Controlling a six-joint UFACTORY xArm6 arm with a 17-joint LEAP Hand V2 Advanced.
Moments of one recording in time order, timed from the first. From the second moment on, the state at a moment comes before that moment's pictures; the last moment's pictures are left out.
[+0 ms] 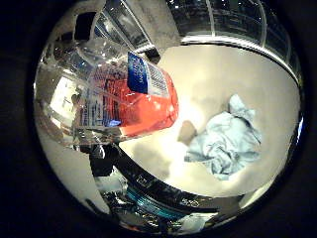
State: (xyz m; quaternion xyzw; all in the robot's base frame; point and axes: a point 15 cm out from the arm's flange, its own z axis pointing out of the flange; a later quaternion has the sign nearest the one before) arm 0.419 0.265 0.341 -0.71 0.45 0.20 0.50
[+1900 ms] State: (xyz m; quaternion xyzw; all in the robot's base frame) arm 0.427 0.362 0.112 -0.80 0.38 0.30 0.35
